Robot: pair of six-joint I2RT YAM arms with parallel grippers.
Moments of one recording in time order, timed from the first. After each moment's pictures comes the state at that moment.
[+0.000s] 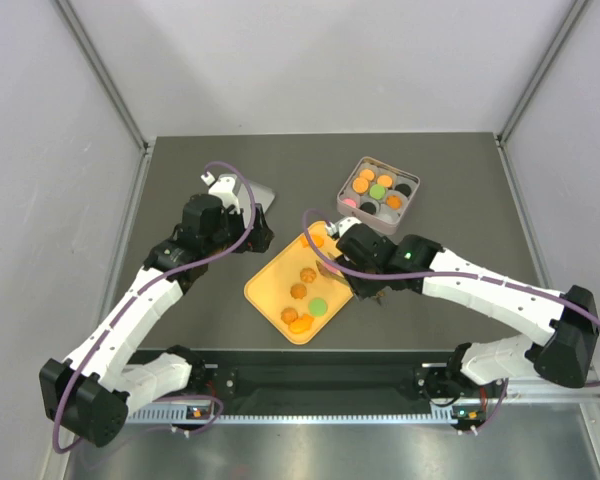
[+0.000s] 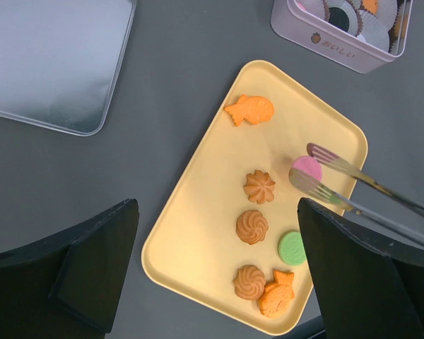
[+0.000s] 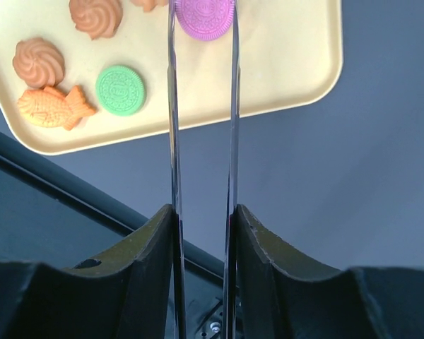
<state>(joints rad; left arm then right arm) -0.42 1.04 0.93 -0.43 0.05 -0.34 1.00 1.30 1.14 -0.90 0.23 0.32</state>
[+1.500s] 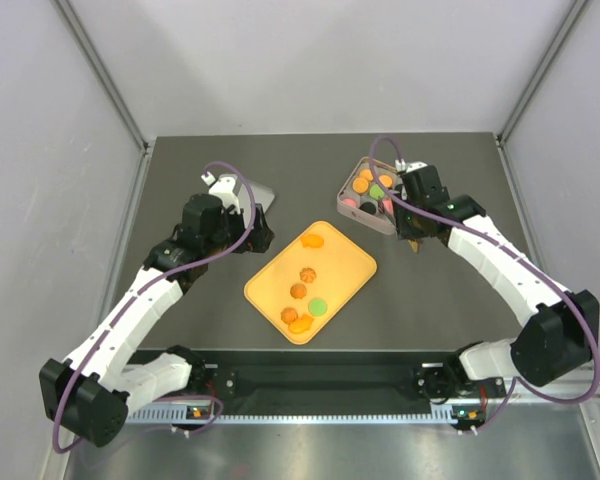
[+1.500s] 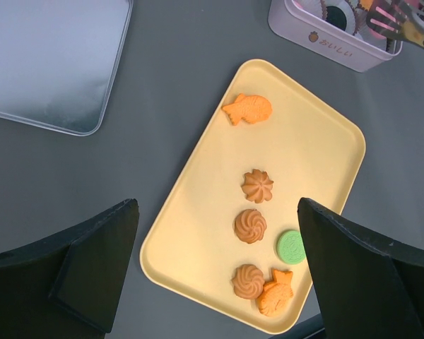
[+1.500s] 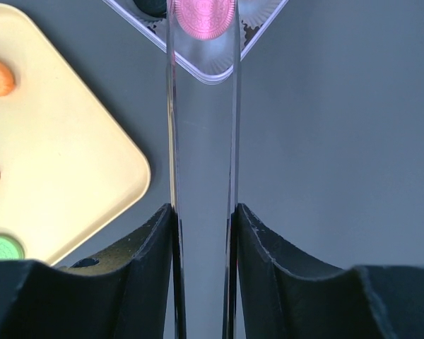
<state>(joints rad) -0.42 1.04 0.93 -0.43 0.05 -0.34 0.42 1.35 1.18 -0.74 0.20 0.19</state>
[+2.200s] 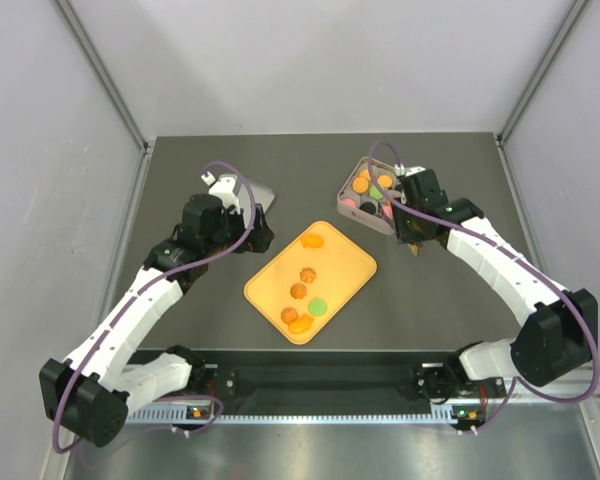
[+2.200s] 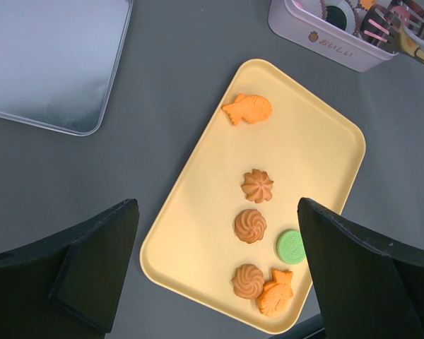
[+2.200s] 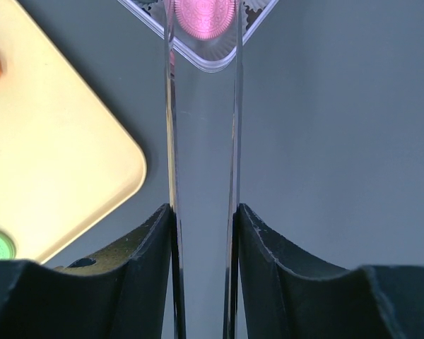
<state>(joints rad) -0.42 1.04 0.93 -0.43 0.06 -0.34 0.42 1.35 1.14 -0.73 0.20 0.19</state>
